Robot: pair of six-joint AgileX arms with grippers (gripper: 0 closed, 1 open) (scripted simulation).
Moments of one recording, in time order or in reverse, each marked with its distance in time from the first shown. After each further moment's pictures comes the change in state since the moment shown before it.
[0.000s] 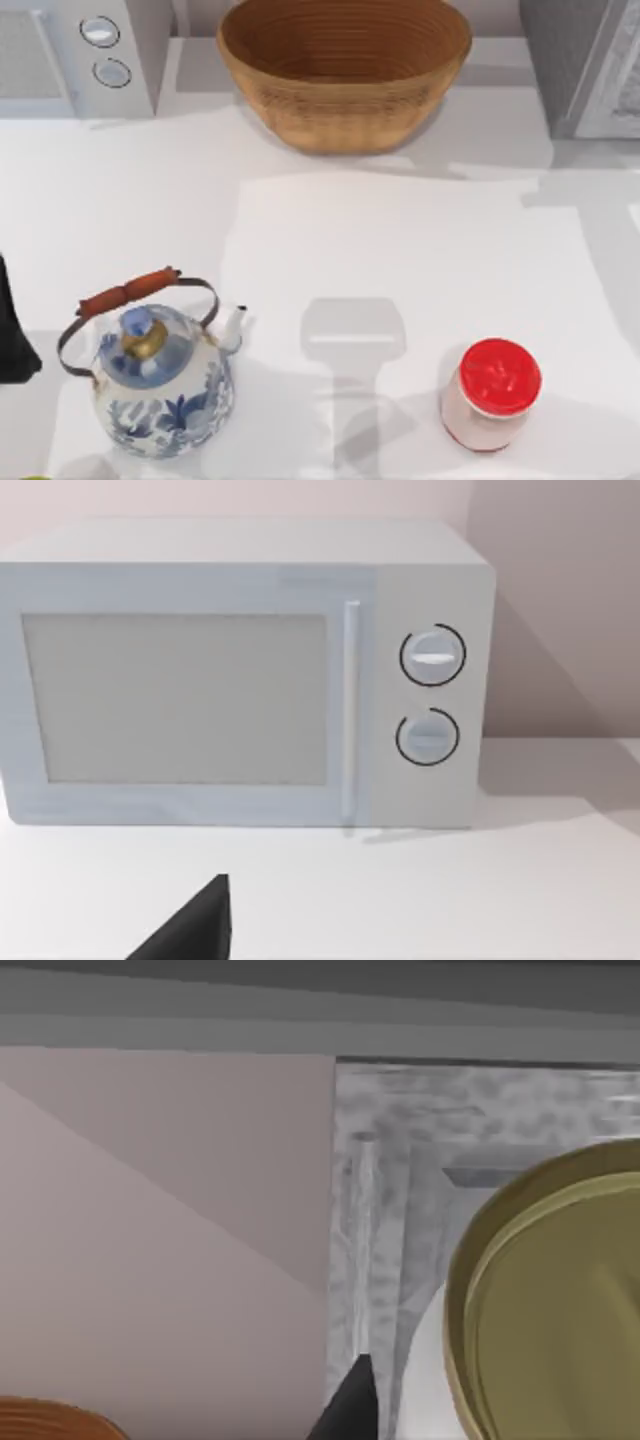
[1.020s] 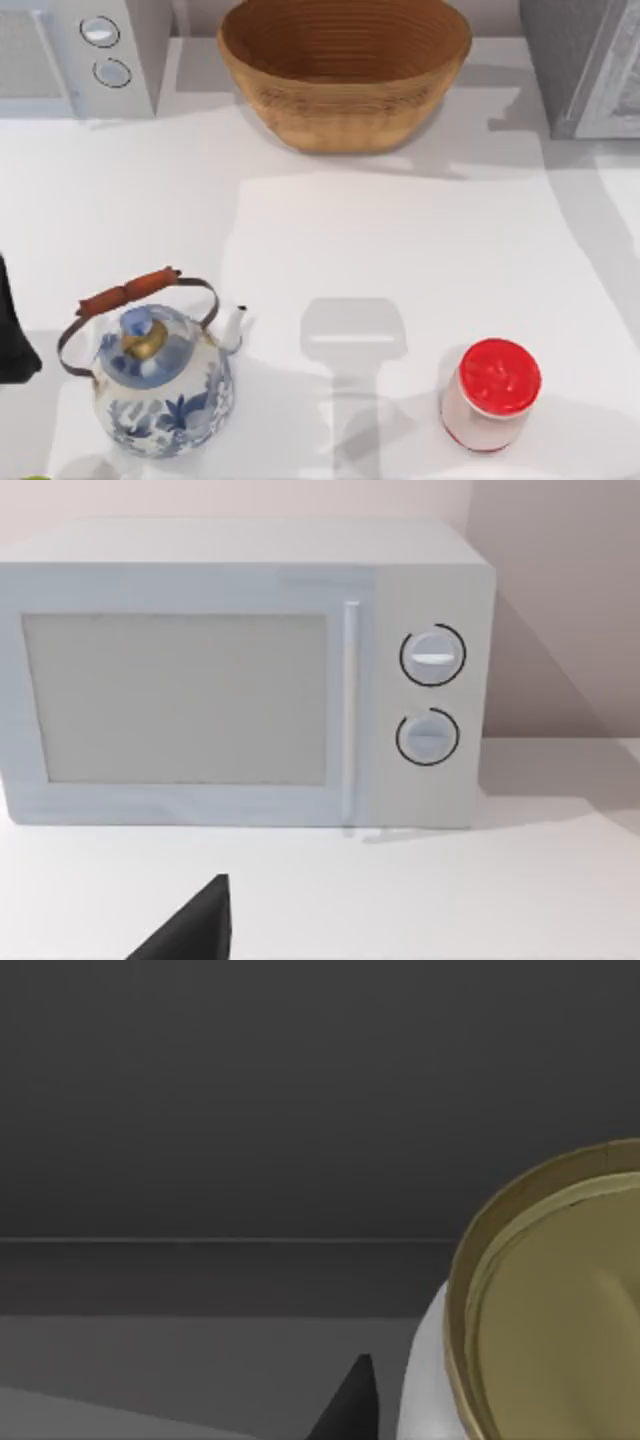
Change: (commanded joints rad) left arm 0.000 0.000 0.000 0.000 0.000 0.000; right arm 0.040 0.408 0.579 -0.116 0.076 0.021
